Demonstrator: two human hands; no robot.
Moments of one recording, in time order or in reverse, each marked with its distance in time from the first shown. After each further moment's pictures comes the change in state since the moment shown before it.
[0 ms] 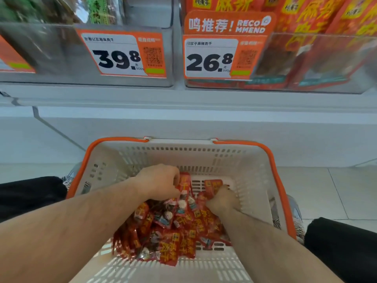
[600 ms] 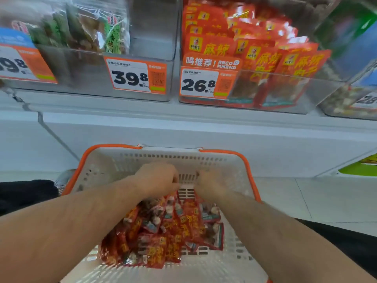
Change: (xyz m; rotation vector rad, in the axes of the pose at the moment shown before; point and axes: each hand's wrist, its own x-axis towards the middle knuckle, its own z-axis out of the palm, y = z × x) left_hand -0.031 0.024 -0.017 0.159 0.221 0.166; right_hand -0.035 -0.033 -0.101 -0.237 0.072 -0.530
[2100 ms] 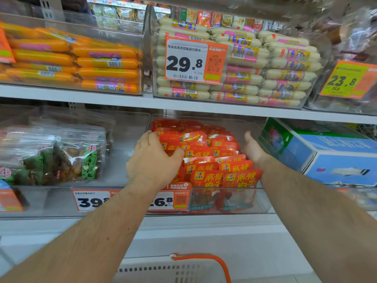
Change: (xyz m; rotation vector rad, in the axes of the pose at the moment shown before) left_hand 0.052 0.059 -0.232 -0.420 1.064 -0.324; right_hand 0.050 0.093 -0.369 1.416 0.168 0.165
